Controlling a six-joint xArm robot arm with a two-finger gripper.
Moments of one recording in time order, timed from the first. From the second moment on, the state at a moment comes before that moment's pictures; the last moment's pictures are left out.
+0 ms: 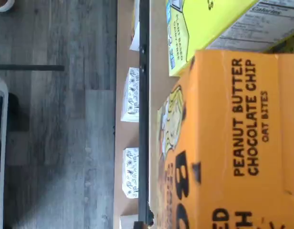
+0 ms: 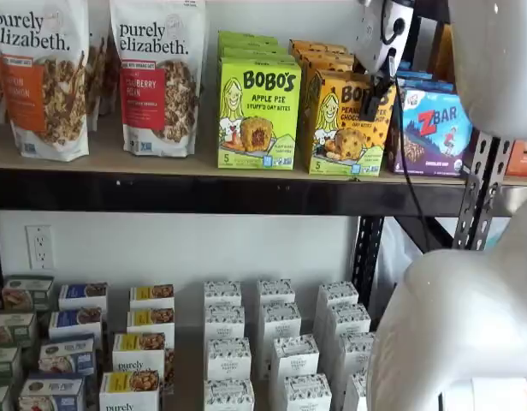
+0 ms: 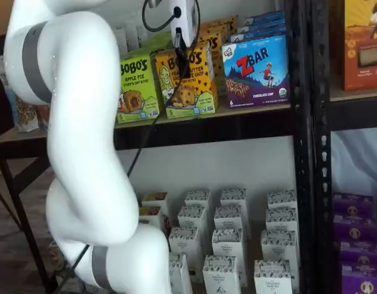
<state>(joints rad) -0.13 -0.27 -1.42 0.16 1.55 -1.68</state>
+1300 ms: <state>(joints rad) -0.14 -0.27 -1.42 0.17 1.54 -1.68</state>
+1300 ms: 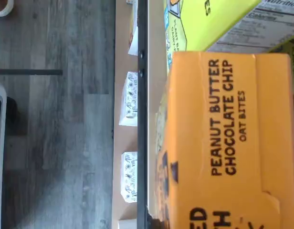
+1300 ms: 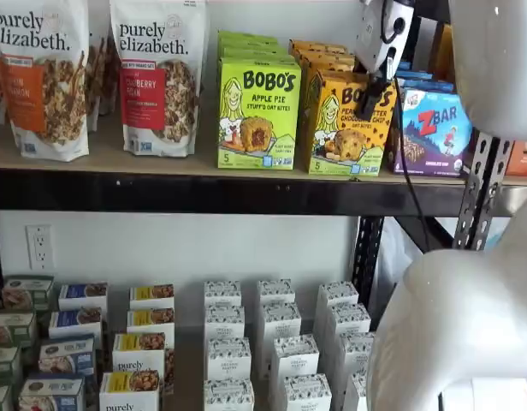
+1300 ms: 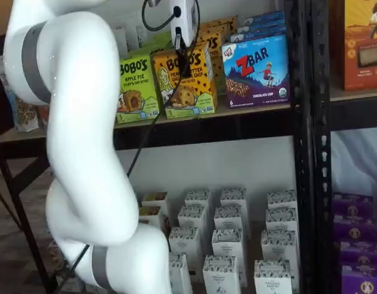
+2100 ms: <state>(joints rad) -0.15 -0.27 -1.42 0.19 1.54 -1.69</state>
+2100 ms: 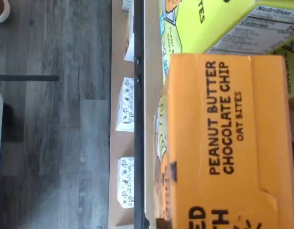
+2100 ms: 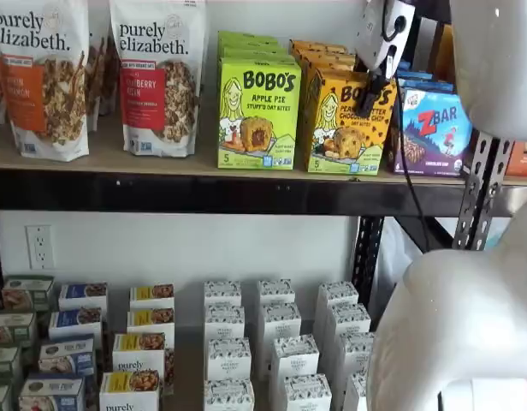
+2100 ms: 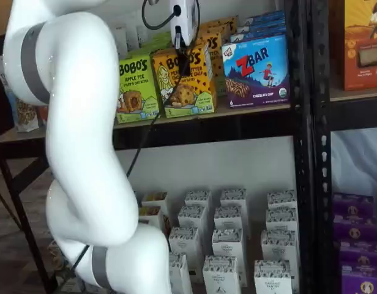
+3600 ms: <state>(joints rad) -0.19 -0.52 -1.39 0.21 1.81 -1.68</state>
